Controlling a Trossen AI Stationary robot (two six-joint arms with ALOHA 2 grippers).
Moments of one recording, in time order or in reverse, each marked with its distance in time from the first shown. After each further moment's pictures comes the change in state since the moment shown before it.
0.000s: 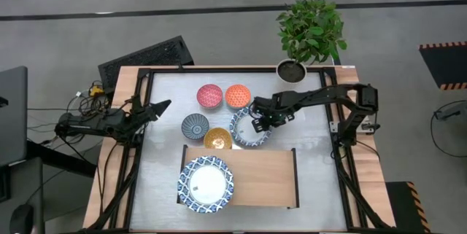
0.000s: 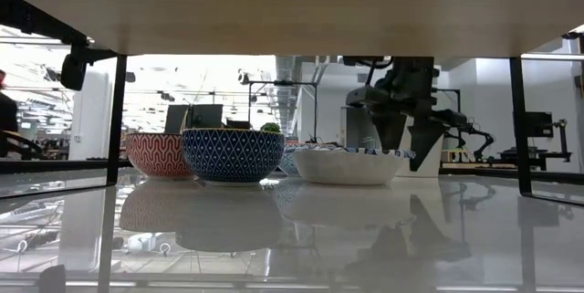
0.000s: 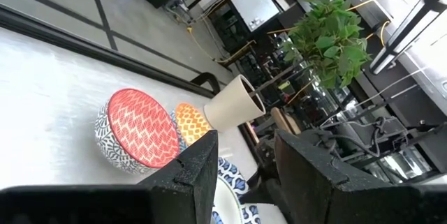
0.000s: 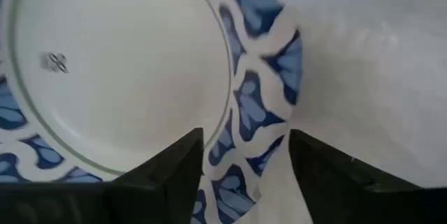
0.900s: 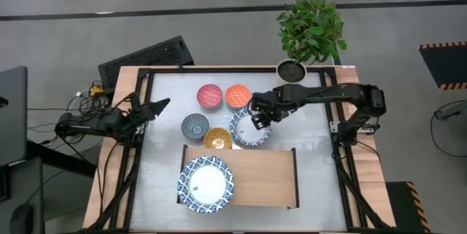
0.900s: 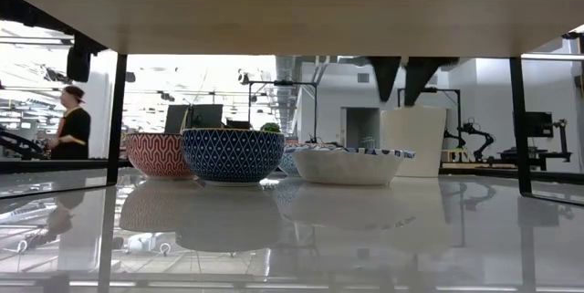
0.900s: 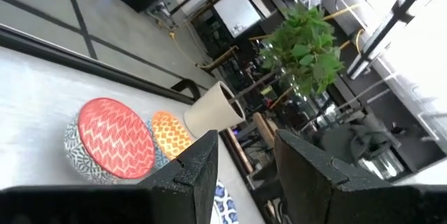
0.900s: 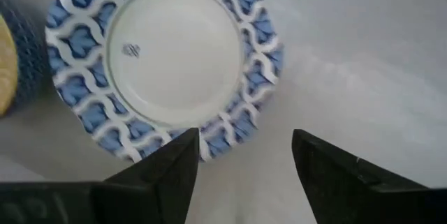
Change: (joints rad) left arm 0.000 0.000 0.000 0.093 0.019 0.045; right arm 0.078 -0.071 0.289 -0.373 0.146 -0.027
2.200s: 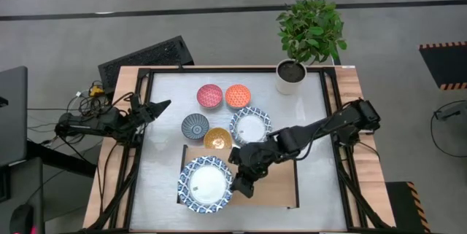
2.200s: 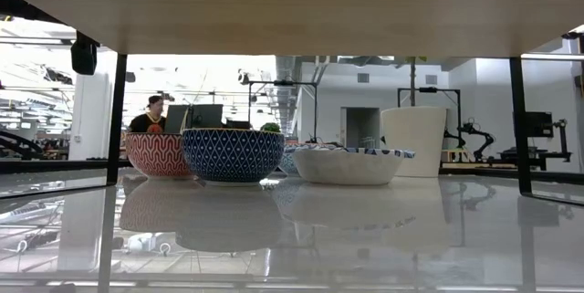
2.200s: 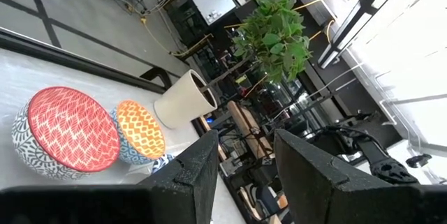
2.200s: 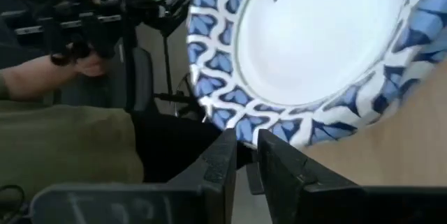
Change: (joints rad) left arm 0.000 0.000 0.000 0.067 0.102 0.007; right arm 0.479 0.137 0.271 0.651 -0.341 -0.012
